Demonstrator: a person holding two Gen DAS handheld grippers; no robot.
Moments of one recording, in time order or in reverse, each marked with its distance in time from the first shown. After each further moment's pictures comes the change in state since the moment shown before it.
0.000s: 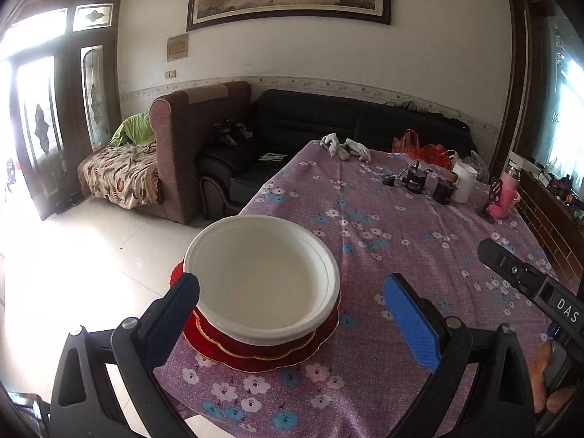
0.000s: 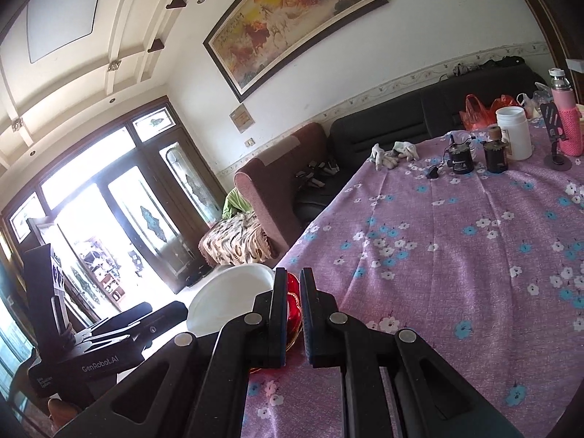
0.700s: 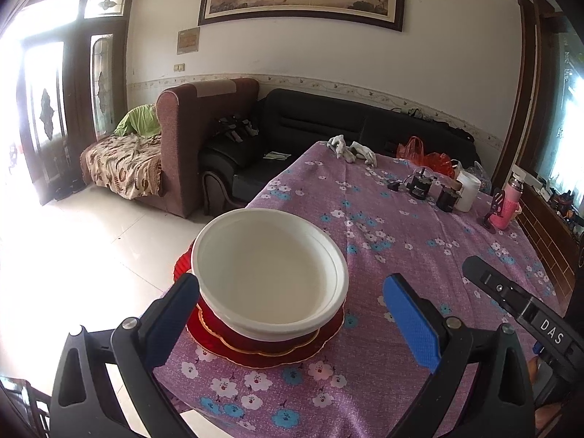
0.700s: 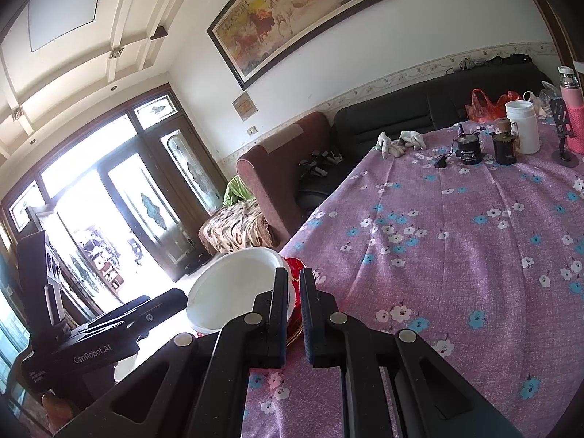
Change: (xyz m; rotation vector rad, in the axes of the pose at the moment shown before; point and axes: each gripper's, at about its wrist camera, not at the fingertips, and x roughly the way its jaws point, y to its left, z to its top) left arm 0.000 0.012 -0.007 -0.055 -0.002 -0.006; right arm 0.014 0.013 -0.012 -0.019 0.045 0.004
